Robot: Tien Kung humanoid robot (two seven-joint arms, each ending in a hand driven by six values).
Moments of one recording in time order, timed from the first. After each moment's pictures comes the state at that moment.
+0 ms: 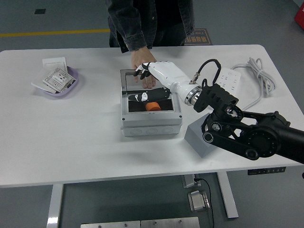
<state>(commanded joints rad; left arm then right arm) -0.02 0.24 -0.34 -0.18 0.40 0.01 0.23 0.94 -0.35 0.33 1.33 -1.58 -0.35 -0.15</state>
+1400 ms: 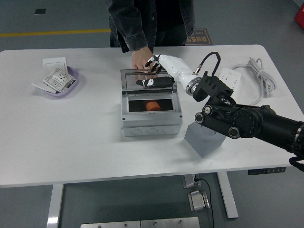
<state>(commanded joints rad) -0.03 0.24 -0.36 -0.18 0.42 0.01 0.23 1.02 -0.24 0.16 0.98 -1.31 -0.41 -0.05</state>
